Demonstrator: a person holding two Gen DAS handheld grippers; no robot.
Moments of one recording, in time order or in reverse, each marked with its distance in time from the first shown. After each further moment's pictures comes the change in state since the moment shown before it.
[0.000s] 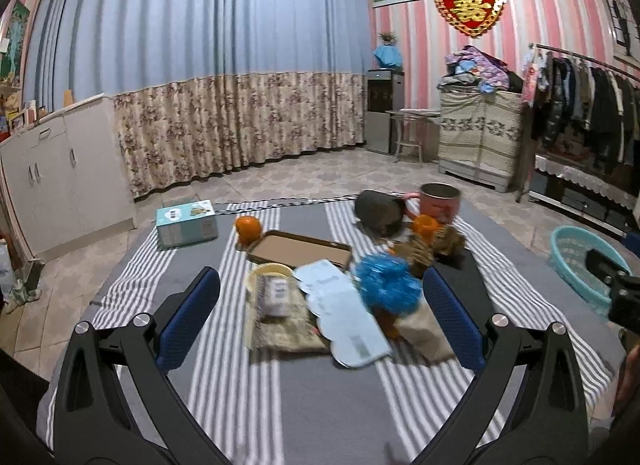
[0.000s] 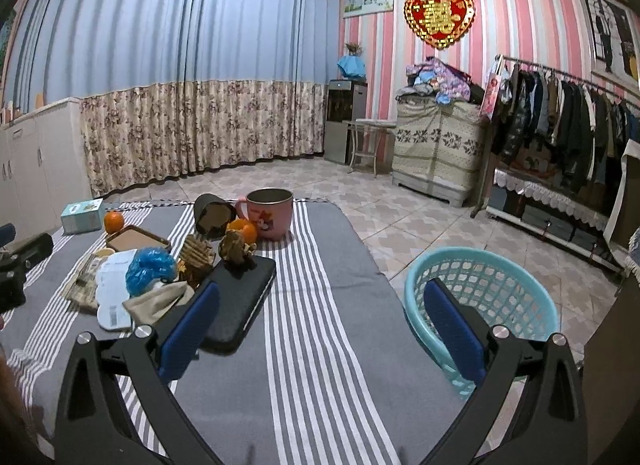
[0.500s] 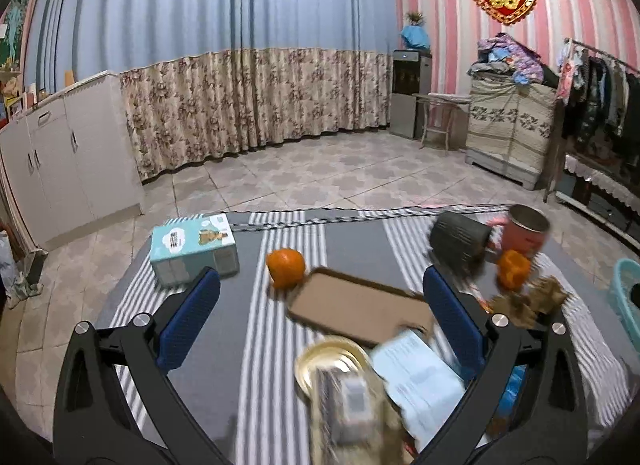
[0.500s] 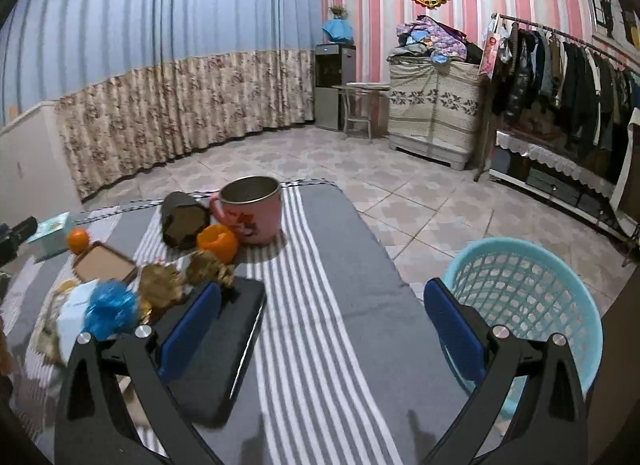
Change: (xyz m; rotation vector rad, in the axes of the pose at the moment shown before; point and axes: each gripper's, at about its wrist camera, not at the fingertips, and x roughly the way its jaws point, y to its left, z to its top) left arm 0.143 0.067 0.053 -0.035 0.092 0.058; right arm 0.102 0.010 0.035 0.066 0.135 -0.028
